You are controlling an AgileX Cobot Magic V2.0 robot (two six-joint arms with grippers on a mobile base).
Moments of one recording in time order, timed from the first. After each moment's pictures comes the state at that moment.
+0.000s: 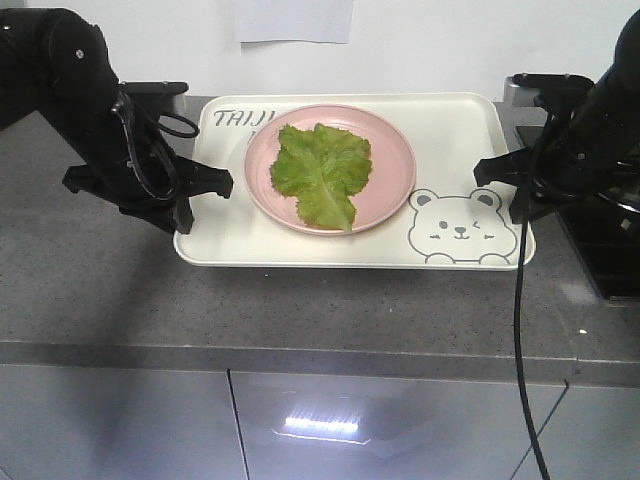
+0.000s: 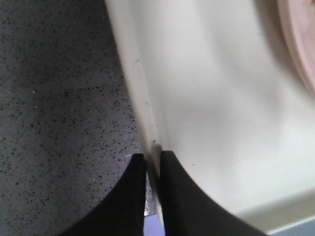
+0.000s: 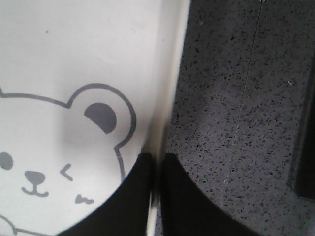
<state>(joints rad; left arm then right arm) -0.33 1.83 -1.73 -0.12 1.23 -0.13 0.08 1.79 -1.65 0.12 1.18 -0.05</state>
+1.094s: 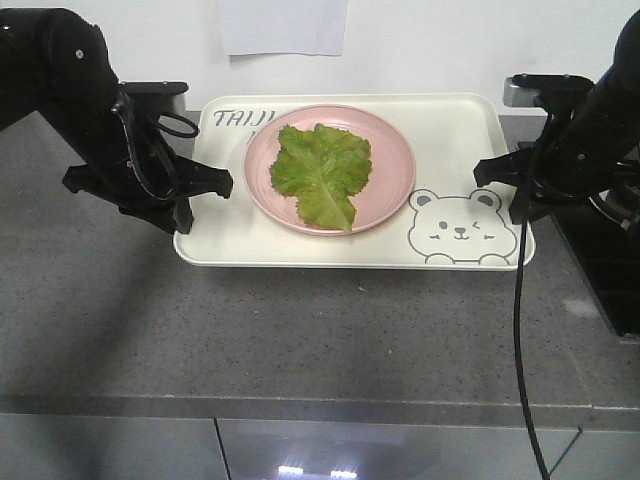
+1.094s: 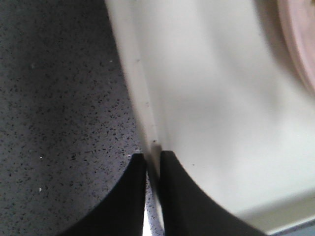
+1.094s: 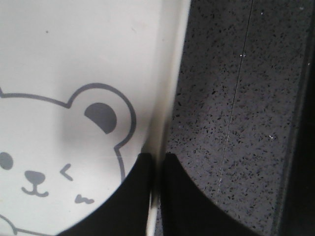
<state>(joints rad) -0.33 1.83 -1.73 -0.12 1.23 -0.13 0.08 1.79 -1.65 0.12 1.18 -0.05</state>
